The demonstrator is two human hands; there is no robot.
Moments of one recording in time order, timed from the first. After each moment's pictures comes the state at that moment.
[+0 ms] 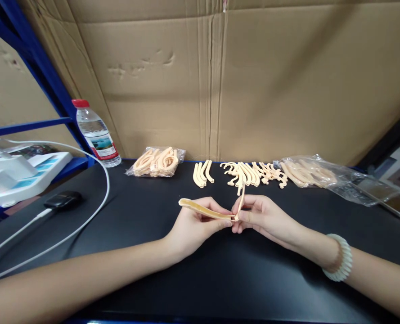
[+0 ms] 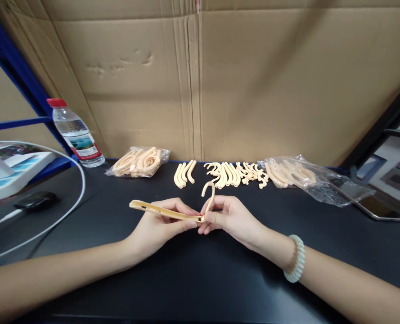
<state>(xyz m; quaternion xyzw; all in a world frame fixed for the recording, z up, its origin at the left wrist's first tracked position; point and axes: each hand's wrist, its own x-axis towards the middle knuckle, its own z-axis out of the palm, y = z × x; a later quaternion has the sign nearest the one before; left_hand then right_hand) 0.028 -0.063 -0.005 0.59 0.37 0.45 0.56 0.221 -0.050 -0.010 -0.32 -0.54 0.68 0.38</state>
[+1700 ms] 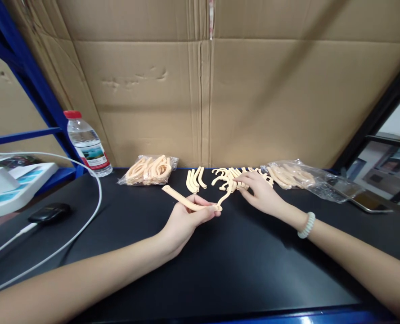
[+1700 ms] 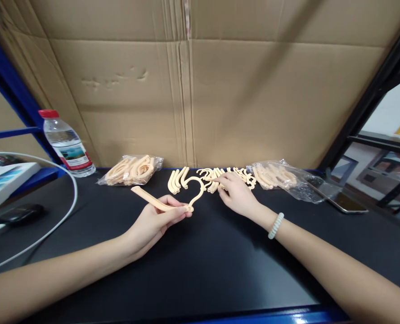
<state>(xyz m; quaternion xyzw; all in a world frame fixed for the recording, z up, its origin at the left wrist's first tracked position) 0.024 -0.051 -0.004 0.50 0.36 0.47 0.63 0.266 0.010 -0.012 -0.42 -0.83 -0.03 0.35</state>
